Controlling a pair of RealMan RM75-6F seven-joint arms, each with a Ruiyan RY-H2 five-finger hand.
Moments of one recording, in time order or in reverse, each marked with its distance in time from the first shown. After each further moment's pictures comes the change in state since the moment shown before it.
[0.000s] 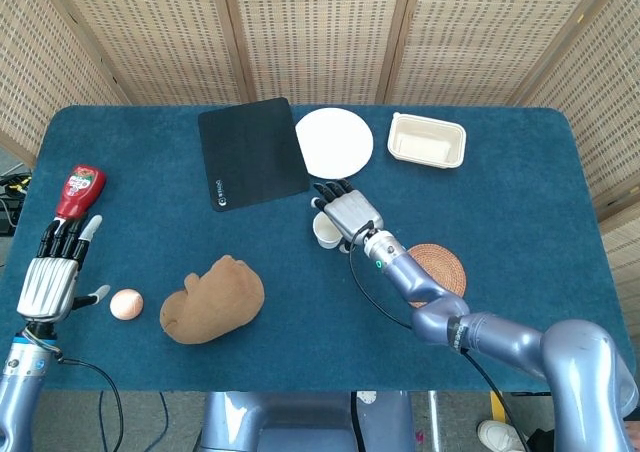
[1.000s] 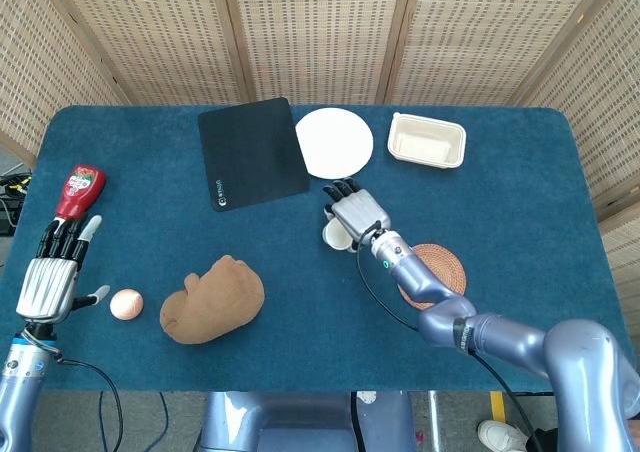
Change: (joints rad) left arm 0.020 0.004 -0.028 -0.009 0.026 -0.012 0.001; right arm -0.007 0.033 -0.043 -0.024 0.005 0.052 0.014
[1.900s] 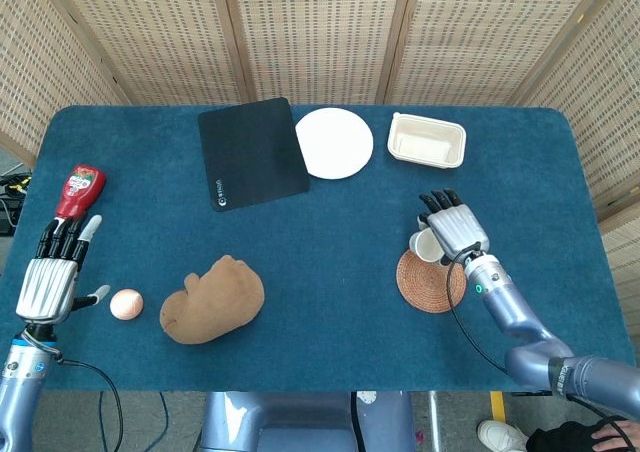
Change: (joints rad) left arm 0.011 0.002 -0.014 -0.019 0.016 0.009 0.028; right arm -0.261 0.325 -0.147 -0.307 0.006 0.208 -0.025
